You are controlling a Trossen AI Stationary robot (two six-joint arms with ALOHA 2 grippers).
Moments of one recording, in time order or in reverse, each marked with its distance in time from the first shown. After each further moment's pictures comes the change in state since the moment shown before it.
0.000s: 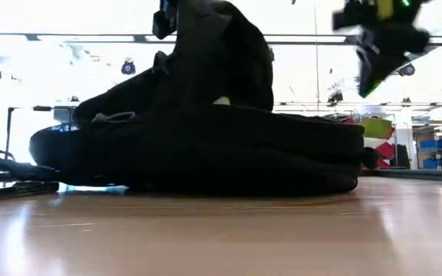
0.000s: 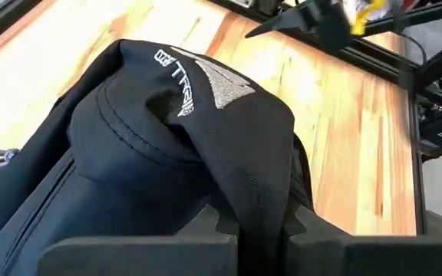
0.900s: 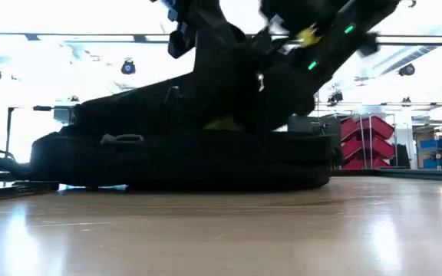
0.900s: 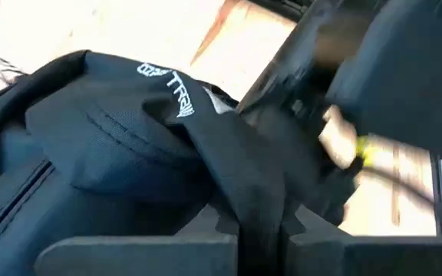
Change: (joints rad) left arm 0.003 0.110 -0.013 0.102 0.030 0.001; right arm -0.113 0.455 -0.066 1.217 -0.227 -0.486
